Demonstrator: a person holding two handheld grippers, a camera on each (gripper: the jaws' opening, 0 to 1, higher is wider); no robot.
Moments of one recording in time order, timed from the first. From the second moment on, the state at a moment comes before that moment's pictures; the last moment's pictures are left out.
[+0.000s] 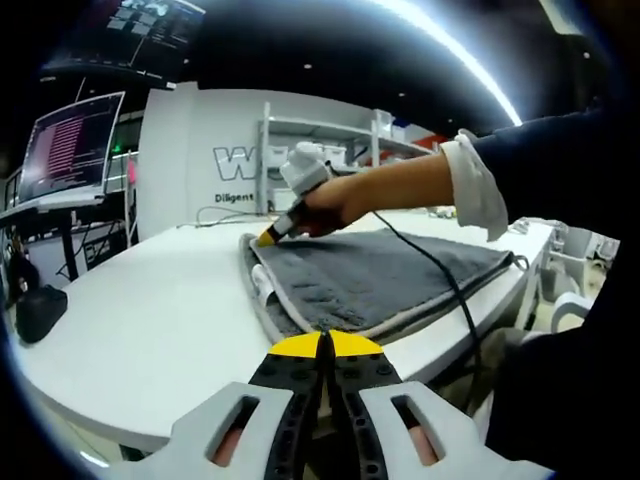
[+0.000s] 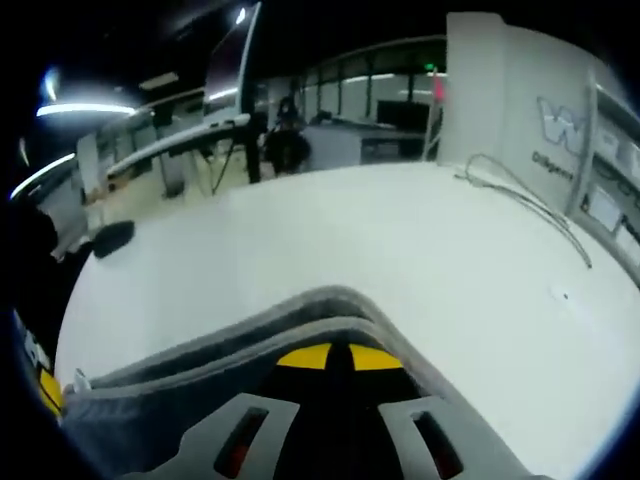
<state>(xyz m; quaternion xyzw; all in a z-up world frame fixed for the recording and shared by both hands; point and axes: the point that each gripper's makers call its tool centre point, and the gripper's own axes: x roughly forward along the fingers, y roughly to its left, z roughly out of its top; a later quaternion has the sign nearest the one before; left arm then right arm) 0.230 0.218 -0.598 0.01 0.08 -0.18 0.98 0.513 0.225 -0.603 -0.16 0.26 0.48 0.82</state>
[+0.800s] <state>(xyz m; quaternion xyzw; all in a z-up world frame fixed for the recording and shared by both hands) 0.230 0.217 -0.598 0.01 0.09 -0.18 0.98 0.522 0.233 -0.583 -0.15 0.26 0.46 0.83</state>
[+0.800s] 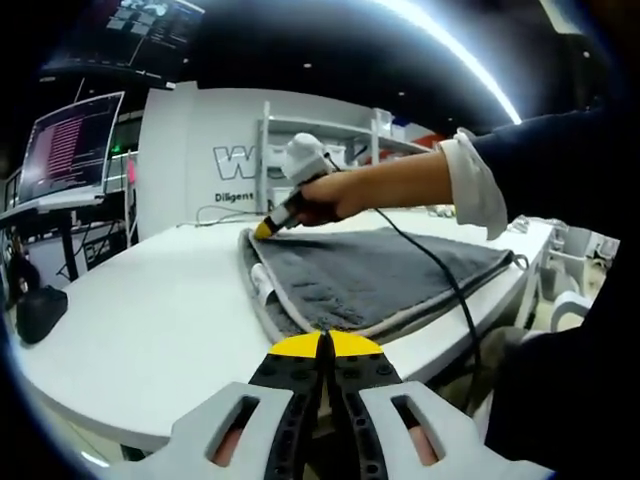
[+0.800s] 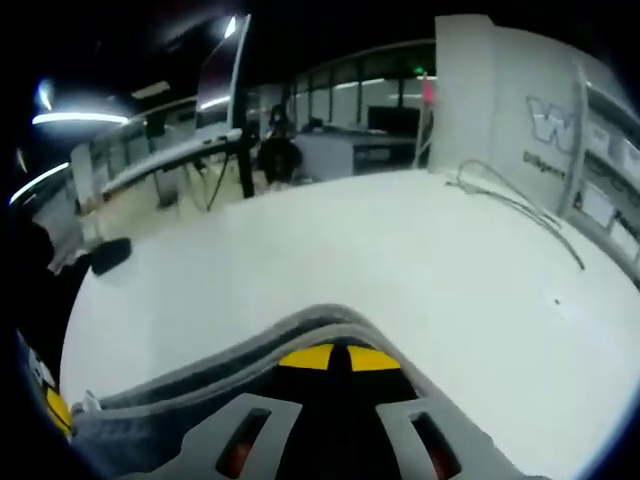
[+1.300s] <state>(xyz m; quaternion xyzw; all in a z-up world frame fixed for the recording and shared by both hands) 0.230 0.217 -0.598 0.01 0.08 -0.18 0.98 0.528 0.229 -0.569 -0.17 0.26 0.46 0.83</state>
